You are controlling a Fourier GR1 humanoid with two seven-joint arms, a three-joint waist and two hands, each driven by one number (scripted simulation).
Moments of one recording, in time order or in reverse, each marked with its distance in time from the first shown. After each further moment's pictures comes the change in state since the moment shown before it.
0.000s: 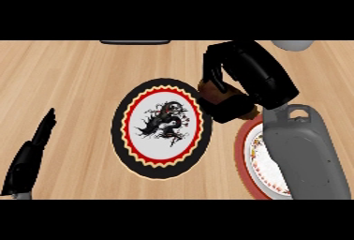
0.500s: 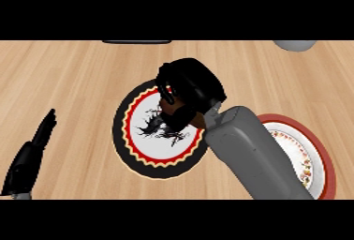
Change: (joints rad) left arm -0.001 -0.008 0.014 0.010 -0.005 -0.021 -0.016; right arm -0.084 0.124 0.190 0.265 0.051 -0.100 0.085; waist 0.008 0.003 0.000
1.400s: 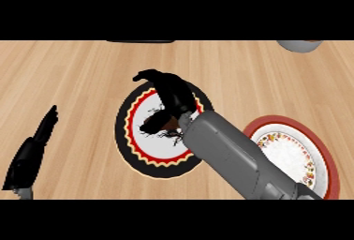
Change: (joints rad) left arm -0.035 -0.006 0.016 0.027 -0.014 -0.027 -0.007; right arm -0.122 0.014 0.265 0.415 -0.420 -0.478 -0.004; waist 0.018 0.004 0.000
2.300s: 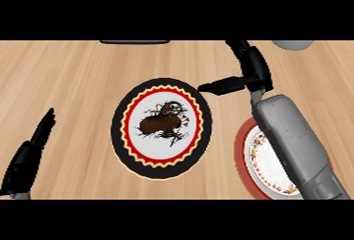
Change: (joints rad) left arm 0.032 -0.014 0.012 -0.042 -0.010 -0.001 0.020; right arm 0.160 -0.186 -0.463 -0.040 -0.335 0.091 -0.346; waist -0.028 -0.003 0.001
